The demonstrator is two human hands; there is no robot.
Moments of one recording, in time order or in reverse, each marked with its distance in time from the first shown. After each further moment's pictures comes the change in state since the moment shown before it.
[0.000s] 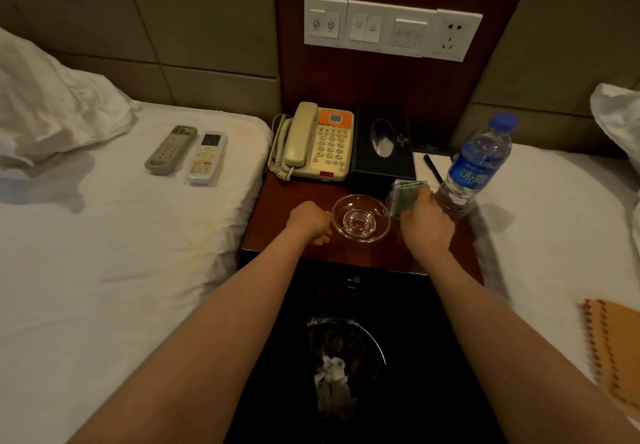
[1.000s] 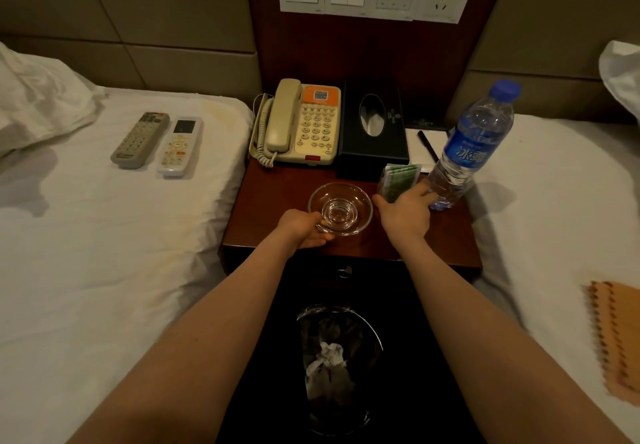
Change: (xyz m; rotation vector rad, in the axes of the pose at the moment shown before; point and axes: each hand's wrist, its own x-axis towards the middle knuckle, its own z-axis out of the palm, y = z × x) left_hand 0.031 -0.028 0.020 -0.352 -0.087 -0.099; right_hand 0.013 -0.007 0.037 0.334 -0.072 0.343
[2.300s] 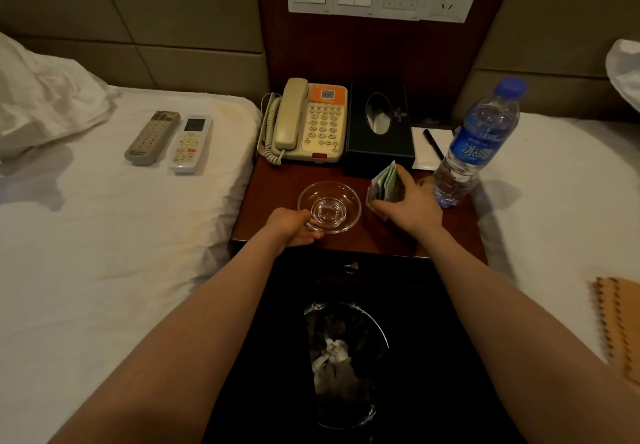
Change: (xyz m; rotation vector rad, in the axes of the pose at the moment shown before) left_hand -0.004 -0.007 -0.028 0.024 0.035 0.008; right_hand 0.010 0.011 -0.021 -0.164 -0.249 -0.274
